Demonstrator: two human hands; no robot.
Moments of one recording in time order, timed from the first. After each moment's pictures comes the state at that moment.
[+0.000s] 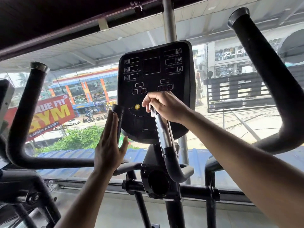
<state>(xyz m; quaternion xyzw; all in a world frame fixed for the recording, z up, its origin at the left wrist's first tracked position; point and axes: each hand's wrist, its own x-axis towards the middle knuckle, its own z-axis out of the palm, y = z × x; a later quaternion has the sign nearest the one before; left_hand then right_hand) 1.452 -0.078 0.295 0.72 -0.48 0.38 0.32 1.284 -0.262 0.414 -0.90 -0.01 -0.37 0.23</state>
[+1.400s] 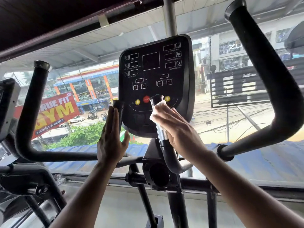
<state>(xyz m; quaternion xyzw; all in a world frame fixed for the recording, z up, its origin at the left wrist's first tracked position) 1.443 -0.079 0.296 0.75 -0.46 0.37 0.31 1.239 -0.237 0.308 -0.84 -0.01 -0.53 0.06</state>
